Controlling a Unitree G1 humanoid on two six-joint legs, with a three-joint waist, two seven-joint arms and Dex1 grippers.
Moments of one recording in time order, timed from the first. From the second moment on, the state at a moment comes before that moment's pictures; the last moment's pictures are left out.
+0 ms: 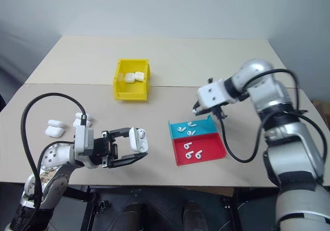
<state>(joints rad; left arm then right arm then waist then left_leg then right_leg) -0.12 0.55 0.00 -0.40 -0.56 0.09 -1.10 -1.04 -0.79 0.27 0.44 0.07 -0.21 1.55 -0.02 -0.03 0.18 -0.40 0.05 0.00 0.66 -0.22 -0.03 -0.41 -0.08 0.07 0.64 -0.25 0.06</state>
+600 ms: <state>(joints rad) -0.43 0.41 -0.07 -0.21 -0.59 0.11 -1.15 -0.45 -0.72 -0.33 -0.63 1.33 0.87 0.59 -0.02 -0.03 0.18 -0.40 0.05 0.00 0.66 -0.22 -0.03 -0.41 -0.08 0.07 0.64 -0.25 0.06</state>
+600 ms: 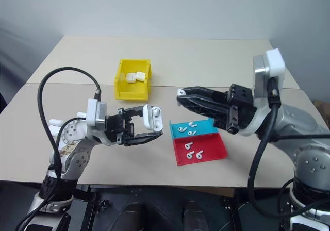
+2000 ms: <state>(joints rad) -0.46 0.38 -0.10 -0.19 -0.59 0.11 -1.16 -0.37 -0.68 -0.13 -0.67 1.14 0.76 0.64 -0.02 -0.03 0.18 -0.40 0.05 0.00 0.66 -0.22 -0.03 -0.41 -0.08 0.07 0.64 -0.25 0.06</state>
